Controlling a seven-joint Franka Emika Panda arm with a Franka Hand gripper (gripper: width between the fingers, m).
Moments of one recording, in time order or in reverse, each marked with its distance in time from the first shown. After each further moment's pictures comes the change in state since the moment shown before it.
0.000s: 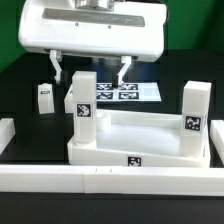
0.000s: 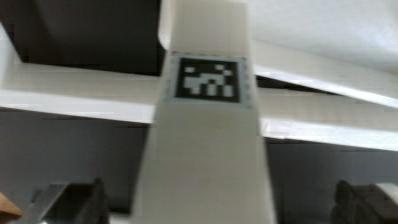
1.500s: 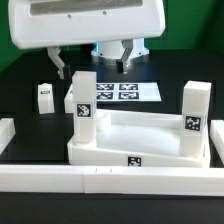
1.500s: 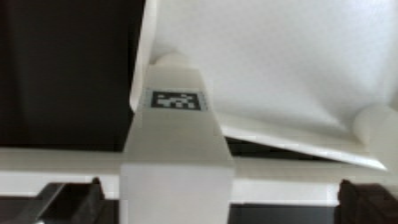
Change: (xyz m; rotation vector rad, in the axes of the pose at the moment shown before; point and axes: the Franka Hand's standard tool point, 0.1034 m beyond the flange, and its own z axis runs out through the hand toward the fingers) arm 0.007 -0.006 -0.008 0.190 -0.478 -0.008
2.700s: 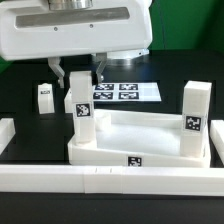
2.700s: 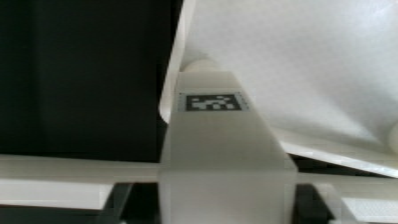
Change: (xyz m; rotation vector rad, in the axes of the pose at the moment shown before) arm 0.002 0.016 0.009 -0.015 0.006 -0.004
